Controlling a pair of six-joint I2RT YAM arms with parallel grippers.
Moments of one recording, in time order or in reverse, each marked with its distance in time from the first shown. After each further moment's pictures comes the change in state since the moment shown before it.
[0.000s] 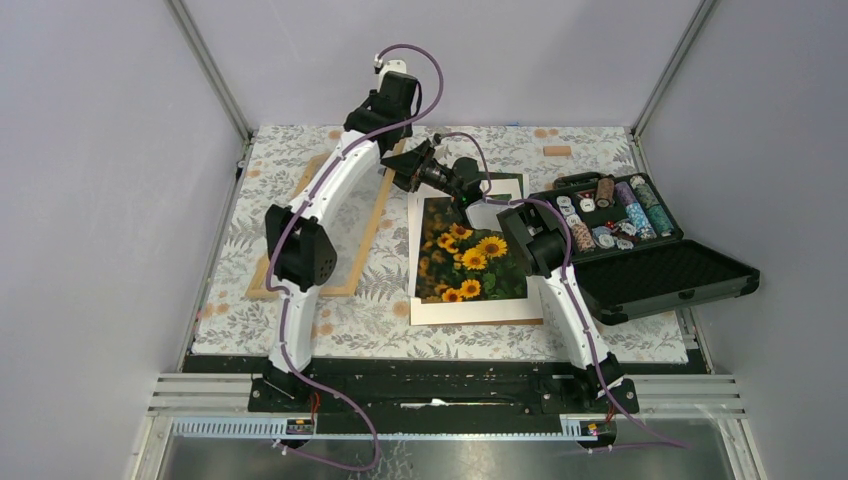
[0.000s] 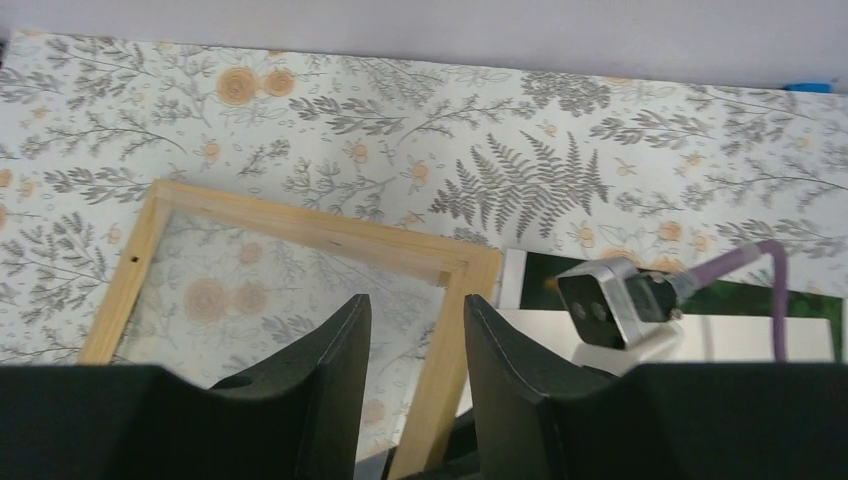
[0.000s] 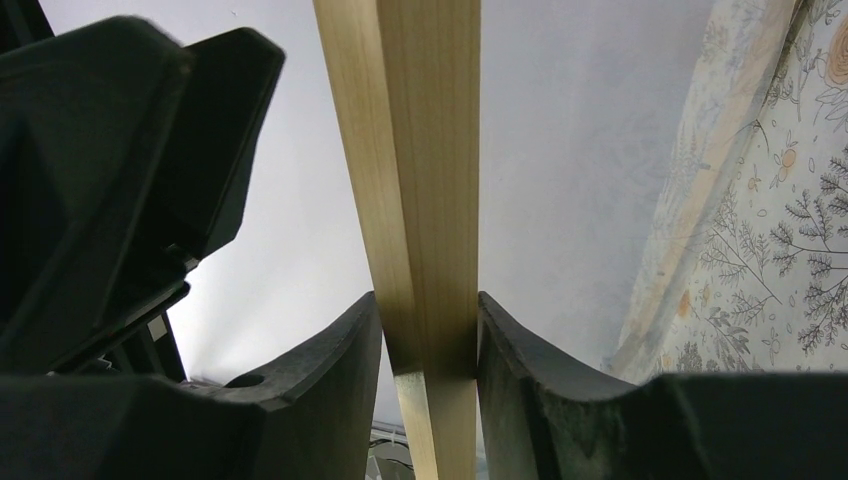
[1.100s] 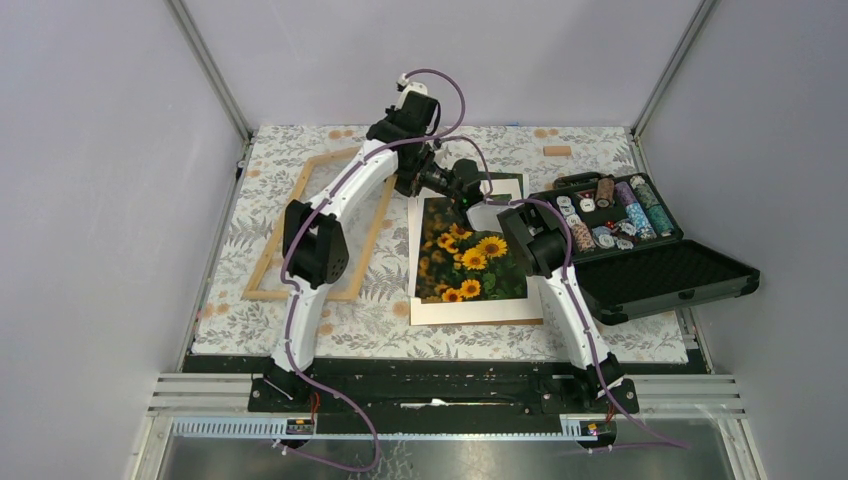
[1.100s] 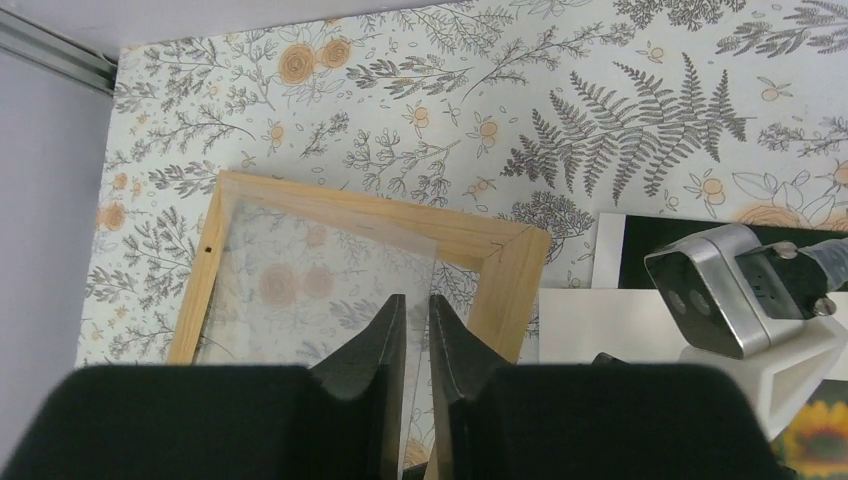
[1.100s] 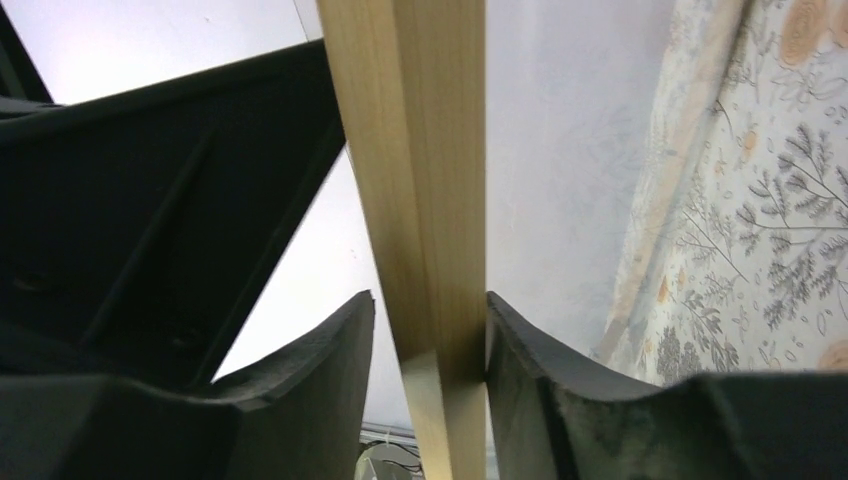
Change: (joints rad) left arm -0.052 0.087 -0.034 0.004 -0.187 0.161; right arm 0.000 -0.006 -0.026 -0.020 -0.010 -0.014
